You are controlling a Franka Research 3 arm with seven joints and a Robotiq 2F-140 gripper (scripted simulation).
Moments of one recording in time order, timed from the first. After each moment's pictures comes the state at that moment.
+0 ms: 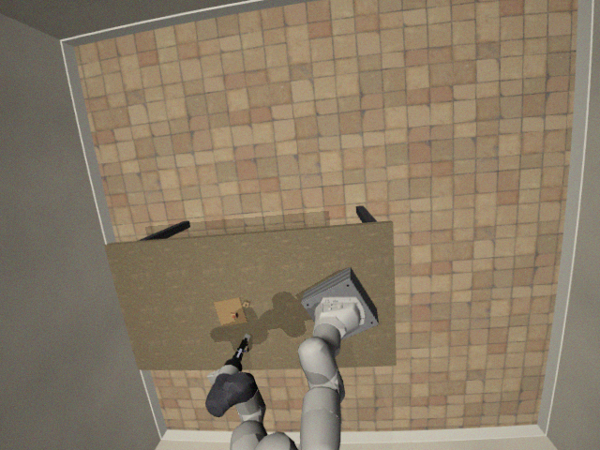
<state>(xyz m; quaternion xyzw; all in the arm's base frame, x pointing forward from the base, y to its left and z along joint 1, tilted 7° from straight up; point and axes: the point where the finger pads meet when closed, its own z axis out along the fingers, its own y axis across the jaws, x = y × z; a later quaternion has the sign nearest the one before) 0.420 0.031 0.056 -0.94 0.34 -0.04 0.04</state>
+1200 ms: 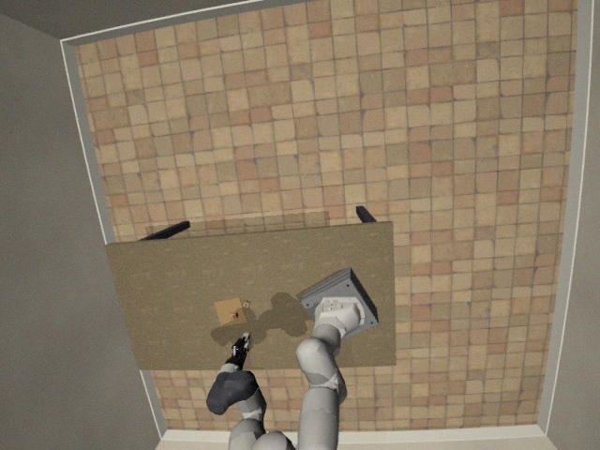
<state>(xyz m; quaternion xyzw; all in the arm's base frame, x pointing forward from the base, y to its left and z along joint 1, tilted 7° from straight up) 0.421 0.030 0.048 -0.99 0.10 -0.05 0.02</state>
